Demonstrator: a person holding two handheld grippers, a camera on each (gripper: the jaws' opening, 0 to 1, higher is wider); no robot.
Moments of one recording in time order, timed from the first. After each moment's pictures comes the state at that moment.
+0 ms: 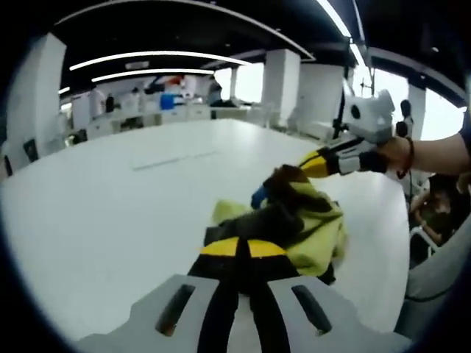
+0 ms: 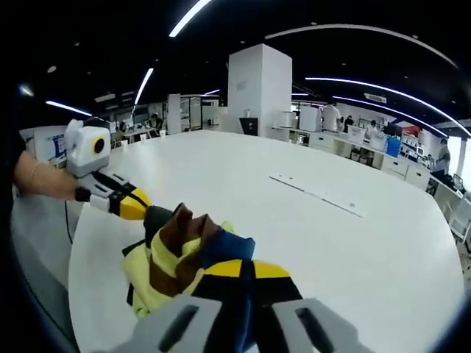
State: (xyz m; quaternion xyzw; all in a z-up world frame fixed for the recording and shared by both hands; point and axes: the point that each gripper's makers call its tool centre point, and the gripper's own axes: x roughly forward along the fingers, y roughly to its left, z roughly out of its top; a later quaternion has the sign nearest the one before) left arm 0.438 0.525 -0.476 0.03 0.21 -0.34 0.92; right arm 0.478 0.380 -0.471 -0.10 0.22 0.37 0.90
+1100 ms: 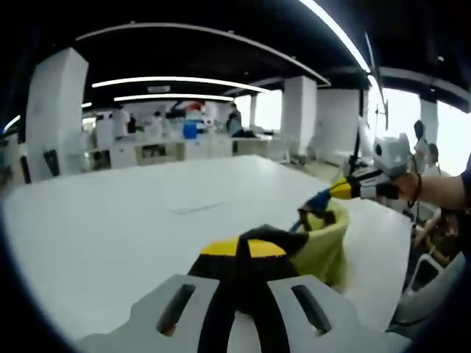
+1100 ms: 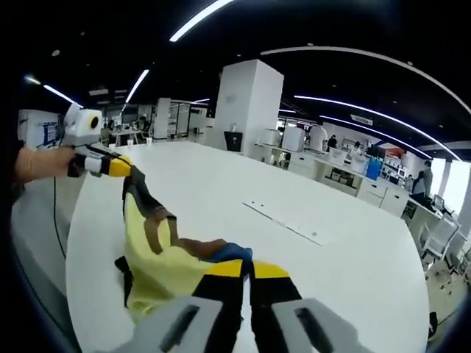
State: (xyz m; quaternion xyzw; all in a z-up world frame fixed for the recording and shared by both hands) left arm 0.449 0.574 -0.362 0.01 0.13 -0.28 0.95; right arm 0.487 0.340 -0.391 -0.13 0.16 0.32 0.93
